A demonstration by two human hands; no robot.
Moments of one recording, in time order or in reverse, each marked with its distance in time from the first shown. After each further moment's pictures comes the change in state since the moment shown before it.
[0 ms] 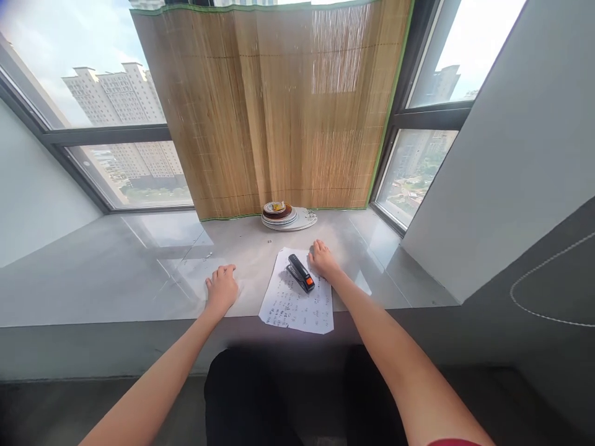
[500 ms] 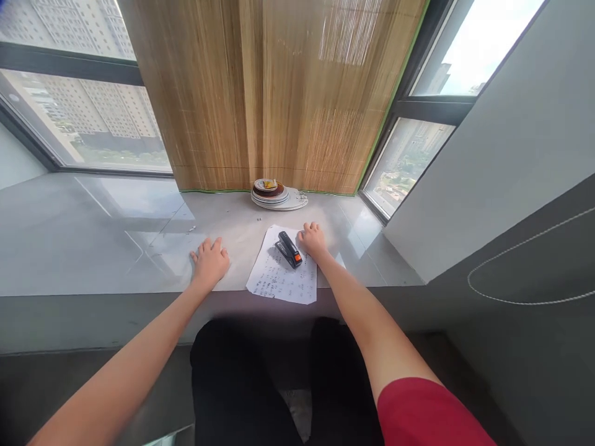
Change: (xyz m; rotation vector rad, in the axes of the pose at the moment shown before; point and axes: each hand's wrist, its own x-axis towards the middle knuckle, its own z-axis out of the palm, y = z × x) left_hand 0.005 0.007 0.005 -0.121 -0.013 -0.048; right_hand 0.001 -0.011 -0.013 -0.105 0.006 0.102
